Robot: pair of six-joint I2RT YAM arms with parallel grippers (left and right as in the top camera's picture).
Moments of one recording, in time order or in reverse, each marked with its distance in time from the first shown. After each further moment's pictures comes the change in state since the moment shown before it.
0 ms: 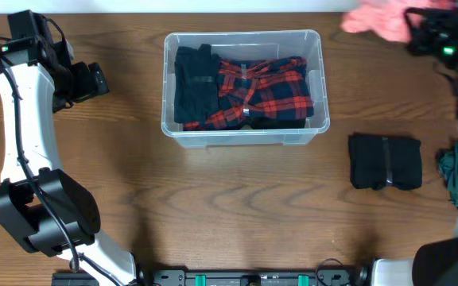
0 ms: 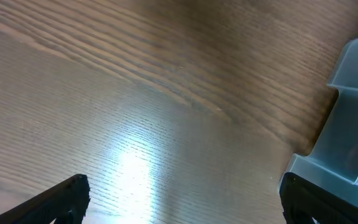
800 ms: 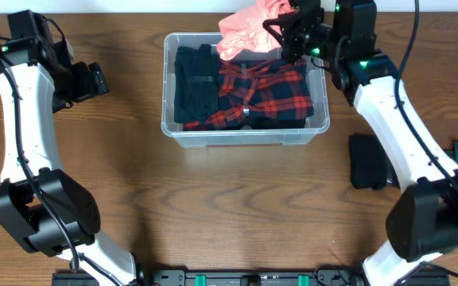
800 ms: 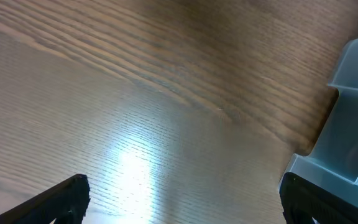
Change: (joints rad) left arm 0.000 0.000 0.000 0.000 0.000 0.000; right arm 0.433 0.260 0.001 0.252 -0.048 -0.088
